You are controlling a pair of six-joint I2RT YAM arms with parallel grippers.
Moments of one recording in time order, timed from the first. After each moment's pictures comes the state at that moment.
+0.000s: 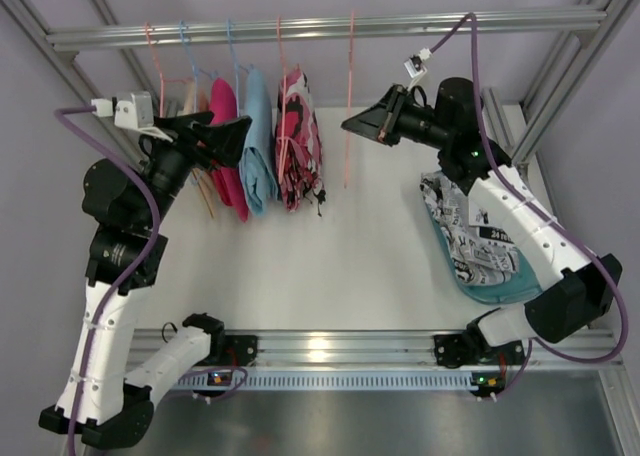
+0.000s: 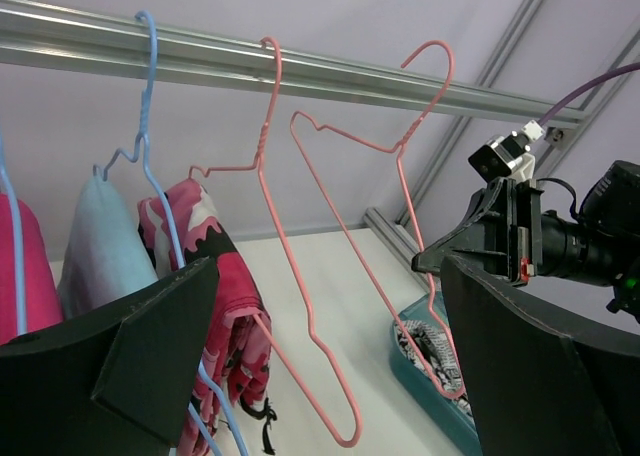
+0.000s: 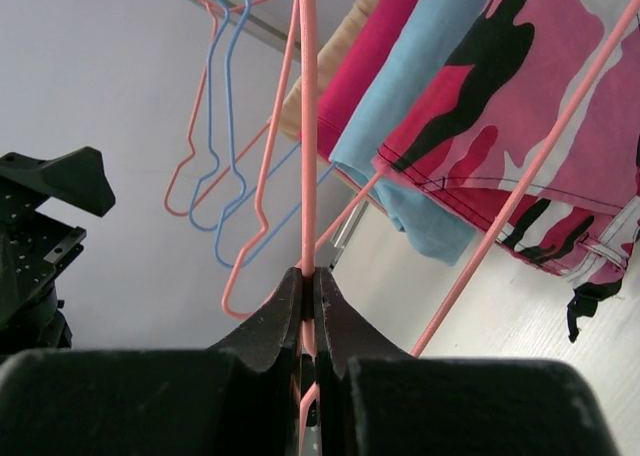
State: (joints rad) left arm -0.28 0.86 1.32 -0.21 0.17 -0.41; right arm 0.47 1.42 1.44 -0.10 -0.56 0.89
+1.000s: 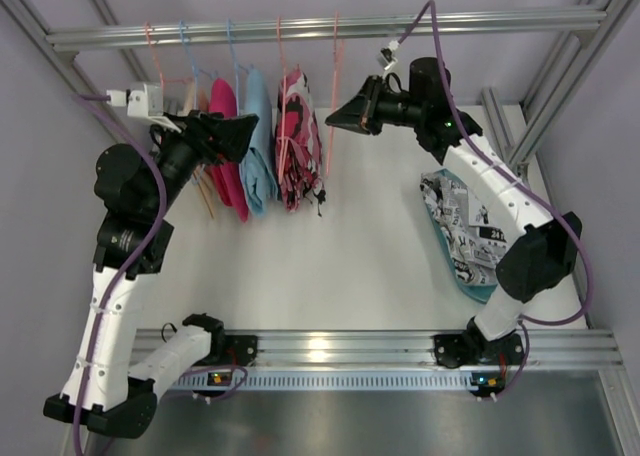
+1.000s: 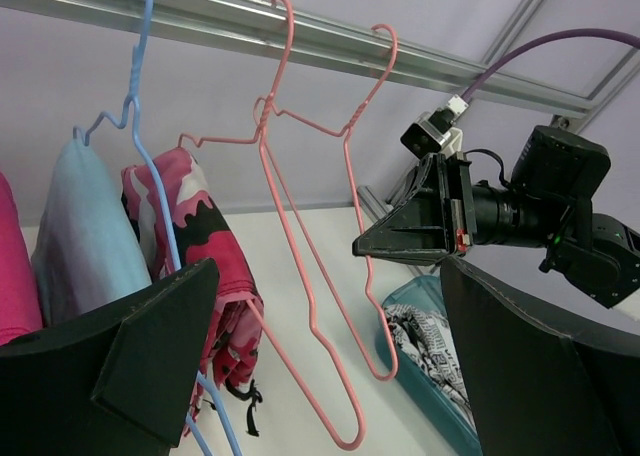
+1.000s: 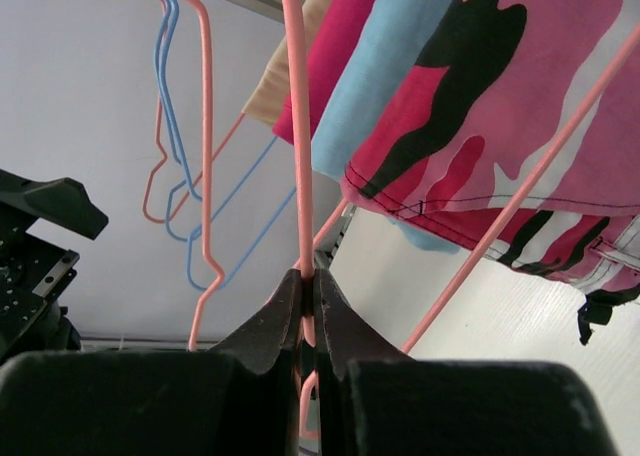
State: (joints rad) left arm -0.25 0.89 1.32 -0.23 0.22 -0.48; right arm 0.46 1.68 1.68 -0.21 -0.68 0.92
